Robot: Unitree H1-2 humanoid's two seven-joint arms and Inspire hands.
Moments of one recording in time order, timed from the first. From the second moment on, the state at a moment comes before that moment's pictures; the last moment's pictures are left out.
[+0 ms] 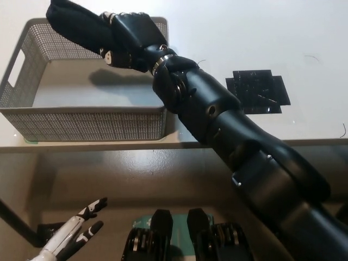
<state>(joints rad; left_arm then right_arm) -0.06 0.41 -0.15 0.33 0.16 -0.43 -0.19 -1.39 0.16 0.45 1.40 -0.65 -0.25 -0.26</state>
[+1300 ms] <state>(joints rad) -0.08 0.41 -0.15 0.37 0.17 -0.43 -0.23 -0.96 0.04 0.33 0.73 -0.51 -0.17 0.06</state>
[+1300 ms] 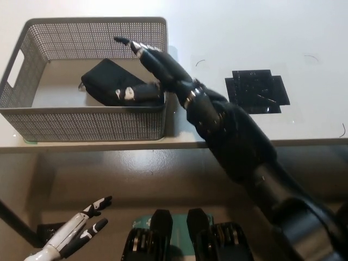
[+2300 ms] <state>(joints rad) -0.03 0.41 -0.15 0.41 0.19 -0.43 -0.23 -0.44 -0.12 0.21 0.01 -0.29 -0.06 0.11</state>
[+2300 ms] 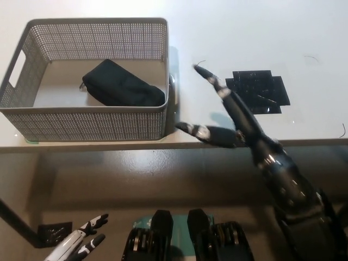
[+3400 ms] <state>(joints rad) -0.01 0.40 -0.09 0.43 0.19 -0.43 -0.22 0.04 -0.25 0.03 0.16 0.10 -0.17 0.22</state>
